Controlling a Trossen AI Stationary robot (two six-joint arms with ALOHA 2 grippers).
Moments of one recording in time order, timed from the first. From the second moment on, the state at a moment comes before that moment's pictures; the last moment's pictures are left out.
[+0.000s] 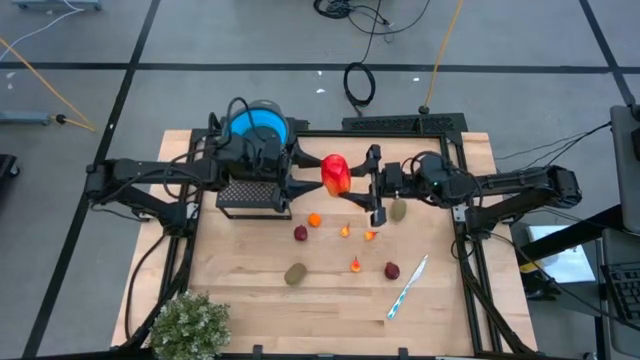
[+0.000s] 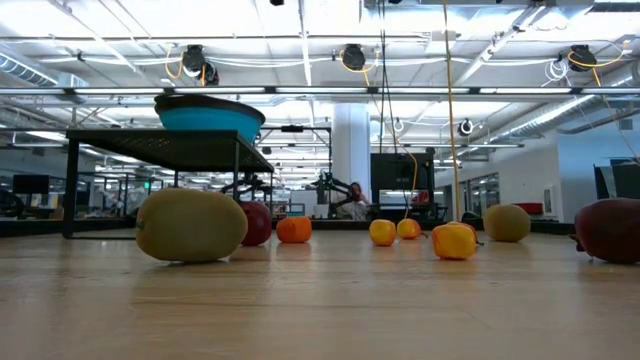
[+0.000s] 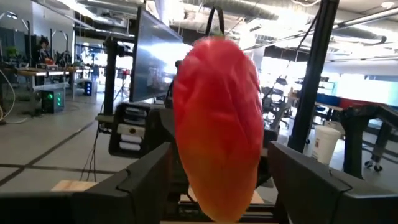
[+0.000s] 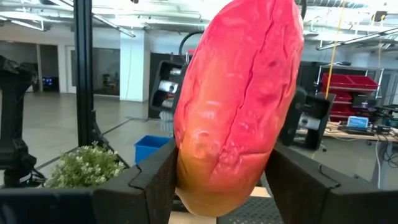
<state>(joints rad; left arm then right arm) 0.13 1.32 1.04 0.49 0.29 -0.17 -0.03 1.23 0.88 0.58 -0.10 -0.05</state>
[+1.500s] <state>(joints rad) 0.14 1.39 1.15 0.36 0.29 -0.19 -0.03 1.28 0.90 0.58 -0.05 0.07</state>
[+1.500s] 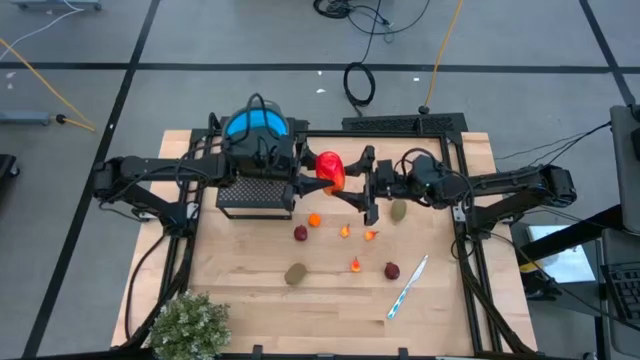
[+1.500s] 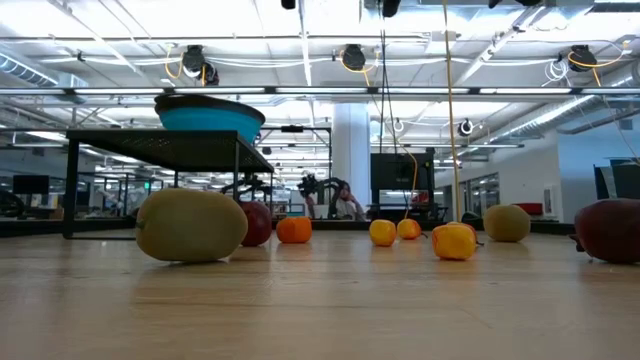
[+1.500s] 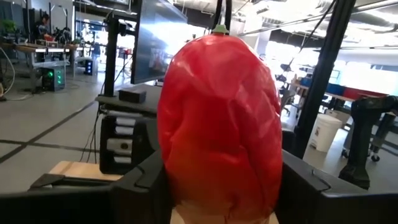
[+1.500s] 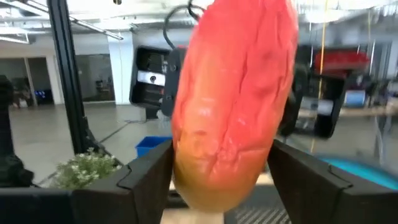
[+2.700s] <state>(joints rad) 0.45 1.10 1.15 -0.32 -0.25 -0.11 -0.02 0.91 0.90 0.00 0.13 0.04</state>
